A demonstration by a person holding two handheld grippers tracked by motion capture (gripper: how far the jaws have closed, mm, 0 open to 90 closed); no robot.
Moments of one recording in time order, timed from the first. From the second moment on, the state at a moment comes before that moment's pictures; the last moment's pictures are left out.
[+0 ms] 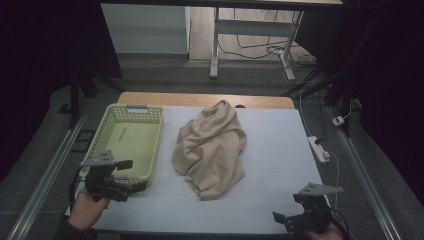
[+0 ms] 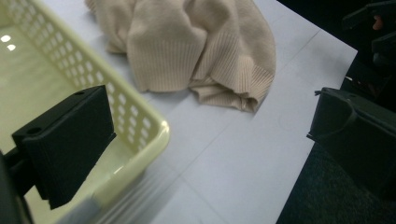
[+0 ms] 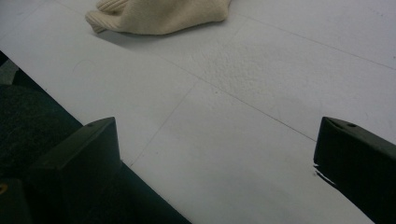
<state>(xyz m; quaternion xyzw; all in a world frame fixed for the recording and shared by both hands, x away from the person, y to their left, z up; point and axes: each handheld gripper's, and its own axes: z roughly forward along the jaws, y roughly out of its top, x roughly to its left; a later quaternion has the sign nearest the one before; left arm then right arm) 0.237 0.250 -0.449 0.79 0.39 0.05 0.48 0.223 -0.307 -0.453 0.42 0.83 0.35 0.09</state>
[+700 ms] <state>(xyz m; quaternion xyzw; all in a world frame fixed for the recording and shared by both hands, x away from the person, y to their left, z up) 0.187 0.305 -0.472 0.76 0.46 0.08 0.45 0.224 -0.306 -0.453 0.43 0.83 0.34 0.09</state>
